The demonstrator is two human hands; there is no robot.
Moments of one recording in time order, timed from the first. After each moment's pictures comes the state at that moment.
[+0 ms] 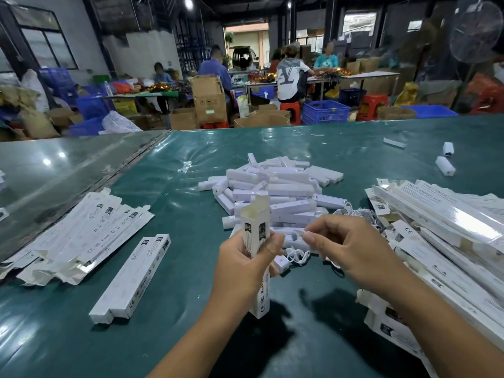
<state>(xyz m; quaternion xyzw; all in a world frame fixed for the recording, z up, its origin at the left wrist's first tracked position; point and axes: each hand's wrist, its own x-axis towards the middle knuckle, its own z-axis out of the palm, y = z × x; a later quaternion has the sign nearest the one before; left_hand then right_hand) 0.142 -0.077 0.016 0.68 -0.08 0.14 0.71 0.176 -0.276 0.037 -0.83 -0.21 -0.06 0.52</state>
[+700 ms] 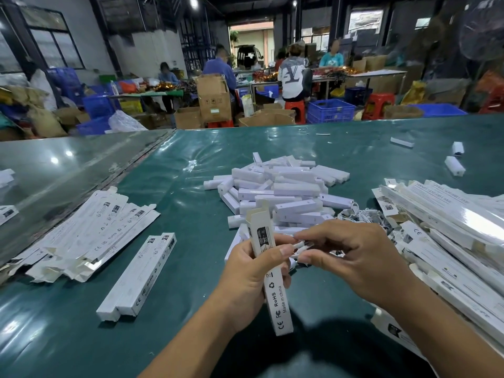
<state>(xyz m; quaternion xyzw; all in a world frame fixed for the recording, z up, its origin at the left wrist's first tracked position) 0.144 -0.075 0.013 0.53 -0.10 -0.06 0.84 0.158 -0.266 0.047 -0.79 -0.37 -0.20 0.44</state>
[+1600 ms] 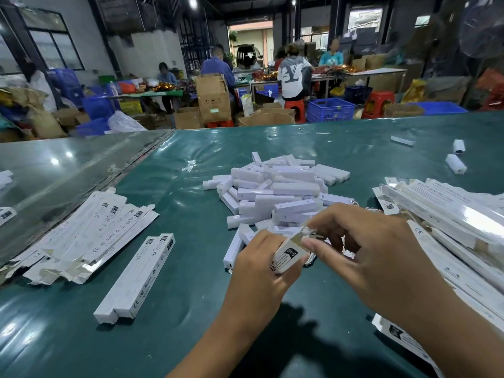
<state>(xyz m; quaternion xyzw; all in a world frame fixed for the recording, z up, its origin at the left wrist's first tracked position) 0.144 -0.085 0.007 0.83 -0.20 0.32 0.40 0.133 -0.262 0.075 -0.85 -0.32 -0.30 0.30</state>
